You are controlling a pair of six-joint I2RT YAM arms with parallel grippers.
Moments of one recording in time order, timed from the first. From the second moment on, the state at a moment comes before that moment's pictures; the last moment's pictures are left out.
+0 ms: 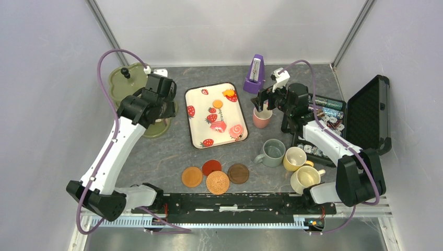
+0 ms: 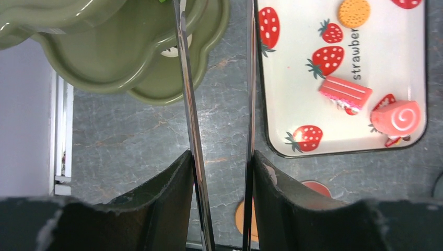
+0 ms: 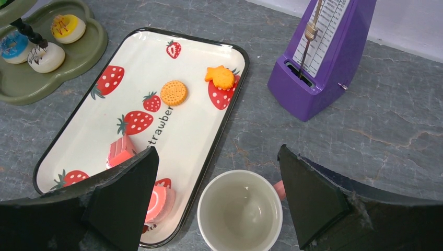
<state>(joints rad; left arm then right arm) -0.42 1.25 1.47 -1.10 -0.43 -0.37 0.31 1.38 0.87 0.27 -0.29 0.03</state>
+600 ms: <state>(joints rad) -0.42 1.32 1.45 -1.02 -0.54 -0.37 0.31 1.38 0.88 0.27 -0.29 0.03</state>
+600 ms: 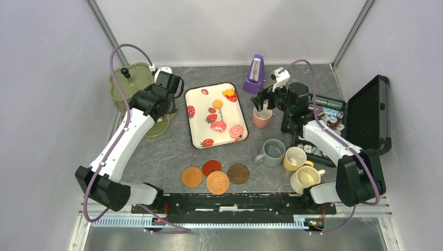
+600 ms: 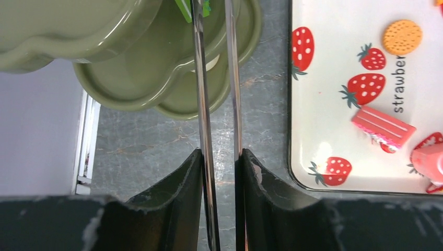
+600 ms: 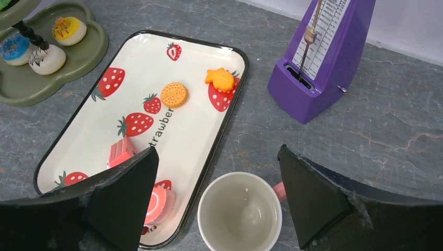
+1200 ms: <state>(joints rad) -0.42 1.36 1.42 -1.02 -0.68 -0.36 0.31 1.38 0.88 0.27 -0.29 0.03</state>
